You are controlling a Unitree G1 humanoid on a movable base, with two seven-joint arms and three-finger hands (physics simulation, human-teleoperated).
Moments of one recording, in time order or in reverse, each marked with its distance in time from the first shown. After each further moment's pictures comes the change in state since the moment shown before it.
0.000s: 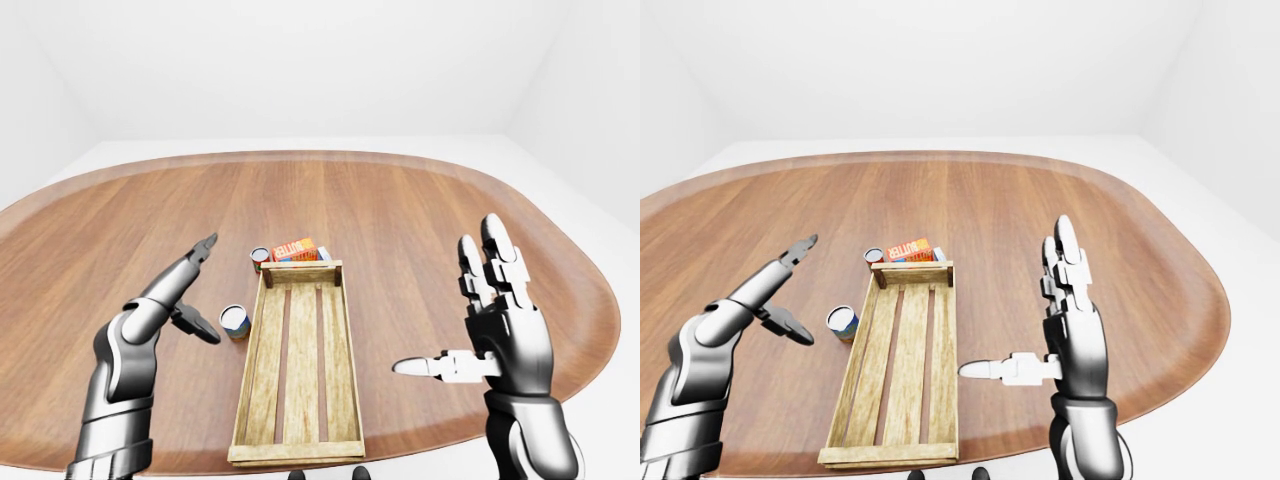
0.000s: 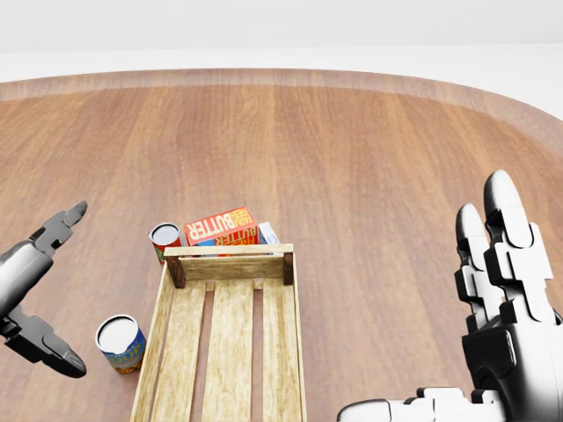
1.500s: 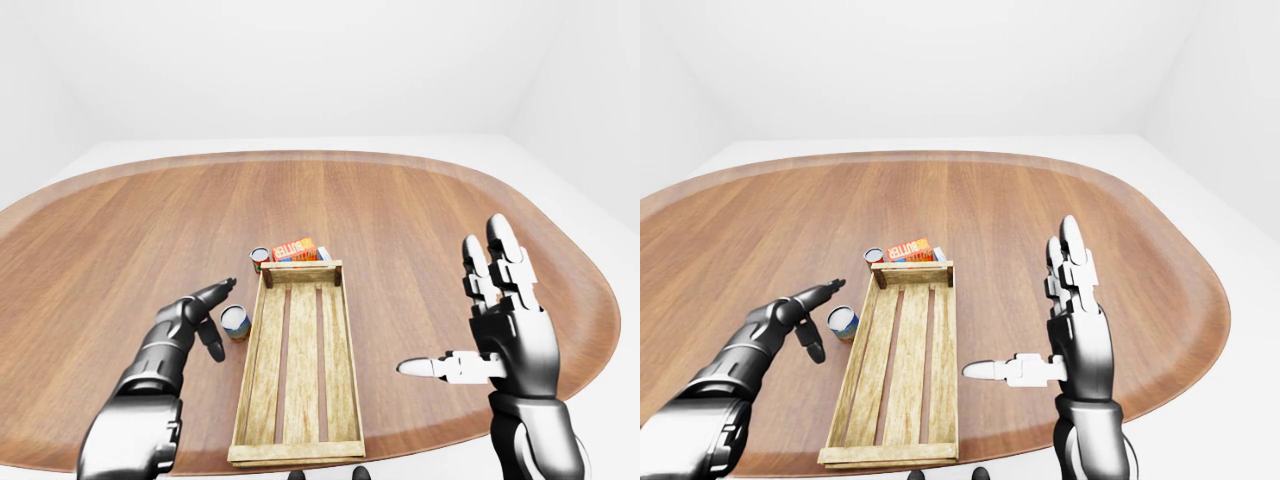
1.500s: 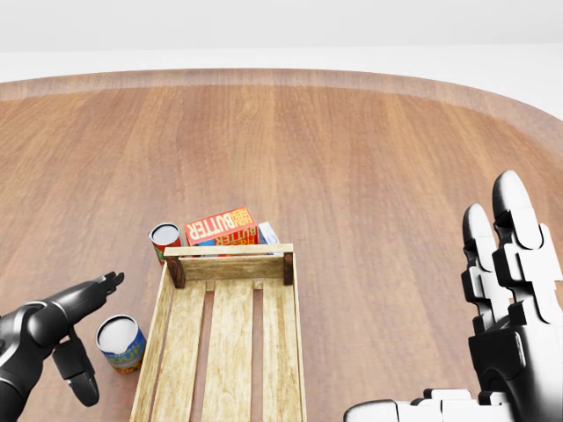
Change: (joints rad) left arm -0.446 0.024 -0.268 1.080 0.314 -0.128 0.211; right arm 0.006 0.012 -0.027 -0.008 0.014 0.000 0.020
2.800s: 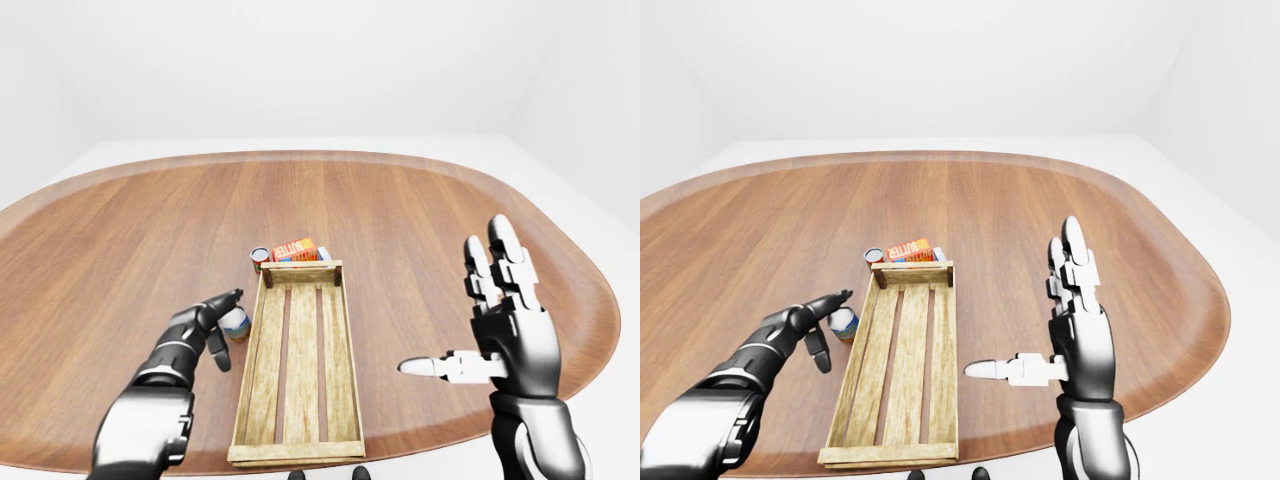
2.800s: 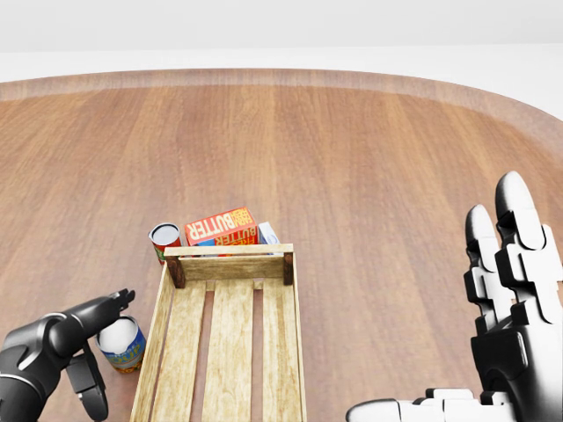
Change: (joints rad) left arm -0.046 -0.048 -0.039 0.153 0.043 0.000 0.058; right arm 0.000 0.004 -0.009 0.003 0.000 0.000 0.003
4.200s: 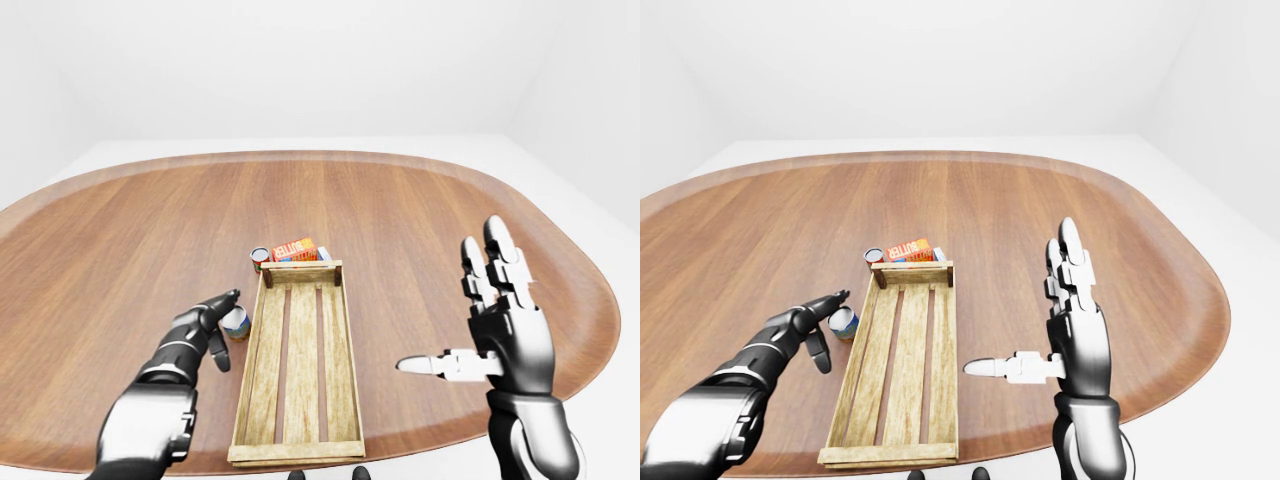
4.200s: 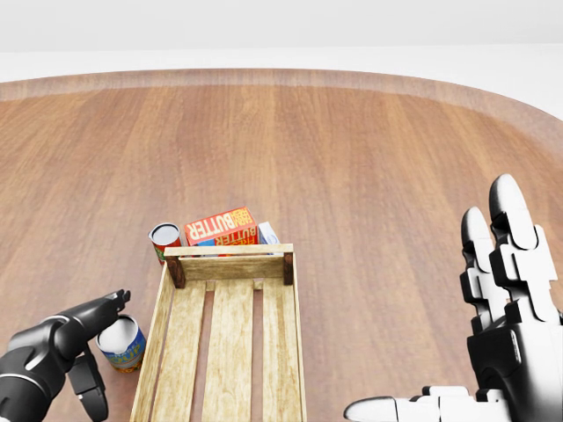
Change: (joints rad) left arm -0.016 -0.014 0.010 0.047 0.046 0.033 0.070; right arm -0.008 -0.003 0.004 0.022 -0.006 0.000 -0.006
